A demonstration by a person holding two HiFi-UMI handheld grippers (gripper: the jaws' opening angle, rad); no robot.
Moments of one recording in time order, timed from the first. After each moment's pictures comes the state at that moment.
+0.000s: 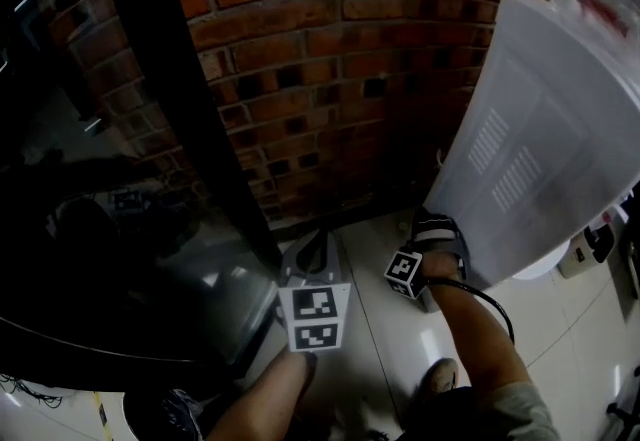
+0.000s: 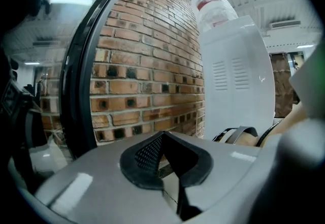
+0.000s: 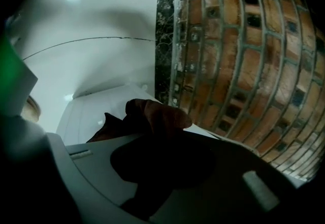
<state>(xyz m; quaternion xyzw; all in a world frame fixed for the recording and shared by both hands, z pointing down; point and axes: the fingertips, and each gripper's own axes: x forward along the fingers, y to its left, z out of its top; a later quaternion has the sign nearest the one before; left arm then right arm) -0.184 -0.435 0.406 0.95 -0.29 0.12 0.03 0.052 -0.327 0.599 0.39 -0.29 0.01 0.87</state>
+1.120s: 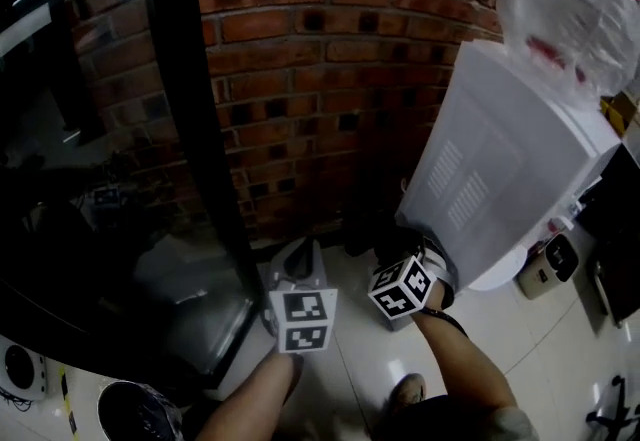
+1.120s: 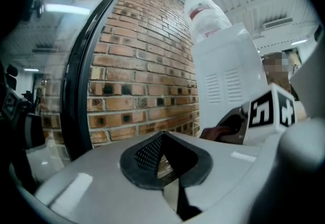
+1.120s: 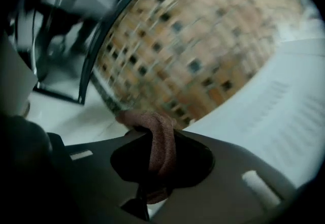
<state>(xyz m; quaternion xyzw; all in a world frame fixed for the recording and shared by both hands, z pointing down) -0.181 -0.414 0.367 0.95 -0.28 0.09 0.00 -0.026 -0.331 0.431 0.74 -0.46 0.05 0.49</state>
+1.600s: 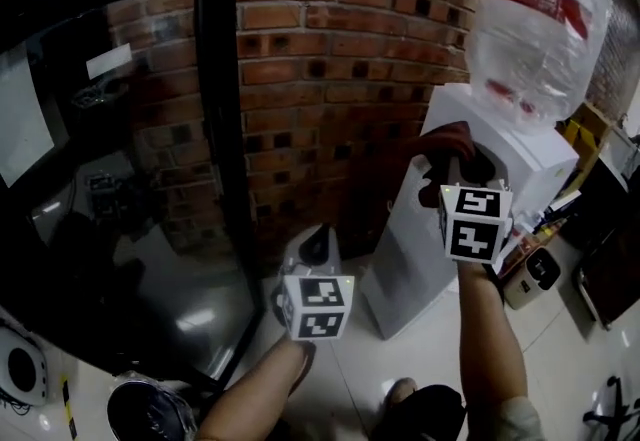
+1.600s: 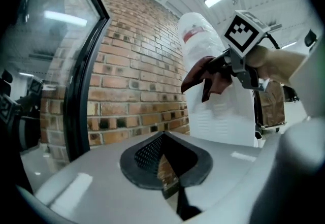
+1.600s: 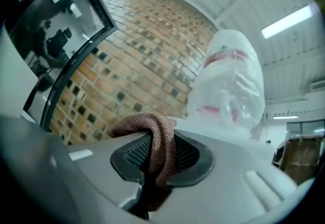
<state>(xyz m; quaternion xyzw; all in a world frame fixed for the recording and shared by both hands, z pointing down) -0.184 -0.381 0.250 0.97 -0.25 0.03 -0.03 -0.017 -0.269 0.077 0.91 -0.35 -0.12 0.21</state>
